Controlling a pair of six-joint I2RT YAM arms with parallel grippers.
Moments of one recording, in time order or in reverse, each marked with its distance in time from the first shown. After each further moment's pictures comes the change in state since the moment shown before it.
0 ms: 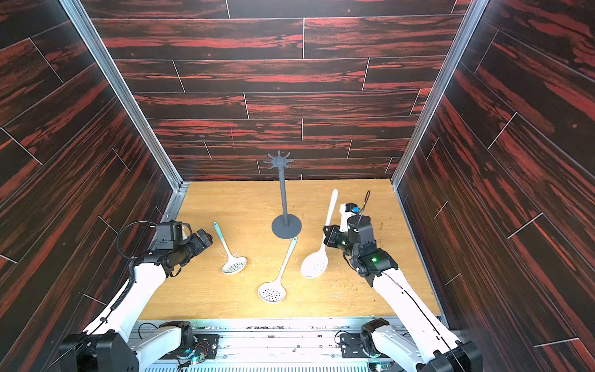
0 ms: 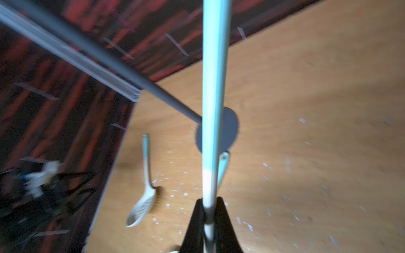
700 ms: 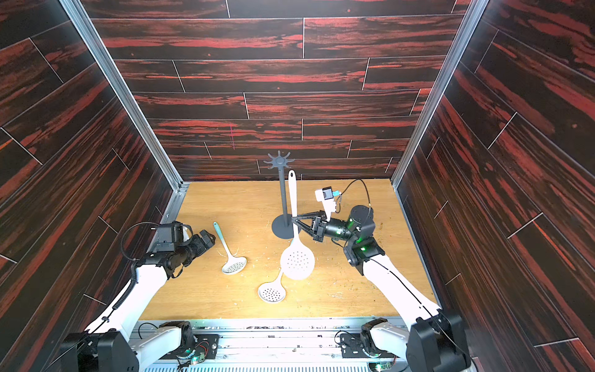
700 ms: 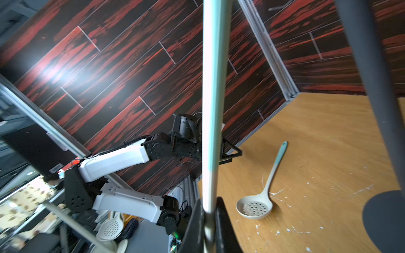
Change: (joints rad) left arm 0.000 -0.001 -0.038 0.060 0.068 0.001; right arm -0.004 0.196 0.002 0.759 -0.758 0.161
